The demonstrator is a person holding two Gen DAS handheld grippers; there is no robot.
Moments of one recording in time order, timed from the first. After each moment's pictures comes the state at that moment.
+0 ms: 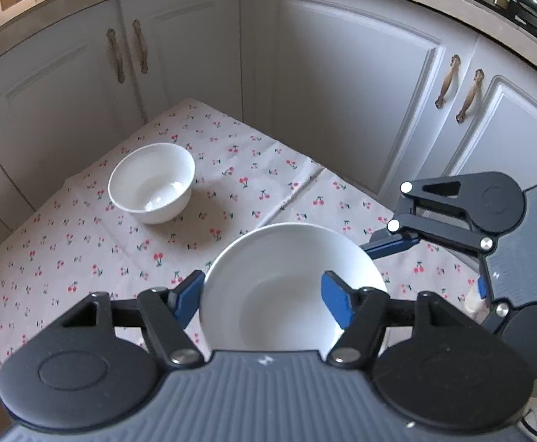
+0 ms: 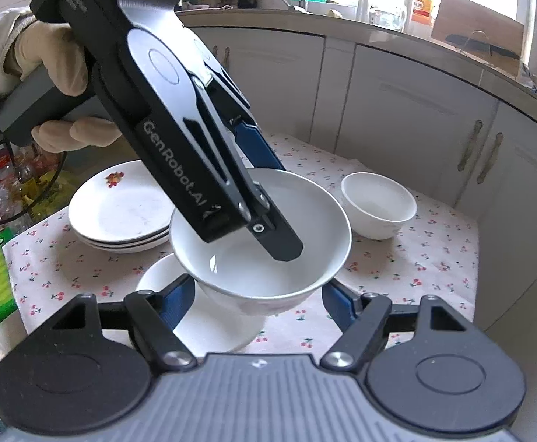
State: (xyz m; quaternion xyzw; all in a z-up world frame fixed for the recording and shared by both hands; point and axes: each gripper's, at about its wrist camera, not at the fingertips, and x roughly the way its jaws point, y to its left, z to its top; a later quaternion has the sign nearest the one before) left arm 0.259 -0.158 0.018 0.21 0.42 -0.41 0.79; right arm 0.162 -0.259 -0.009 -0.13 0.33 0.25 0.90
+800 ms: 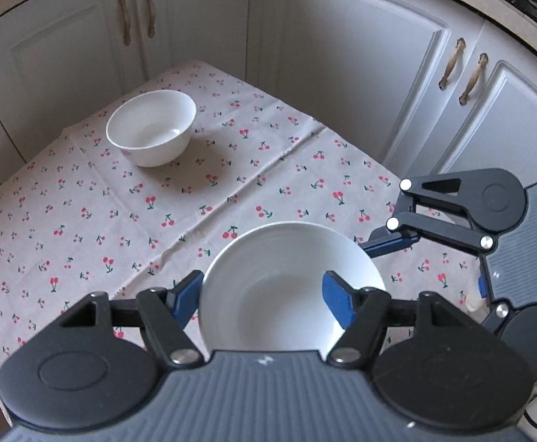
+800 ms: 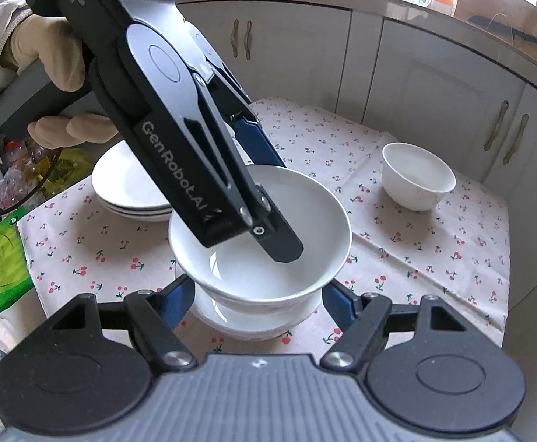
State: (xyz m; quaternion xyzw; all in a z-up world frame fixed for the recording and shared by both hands) left arm 0.247 -0.133 -0.015 0.19 0.45 -0.40 0.78; right arm 0.154 -0.233 -0.036 -0.13 0.37 0.27 0.88
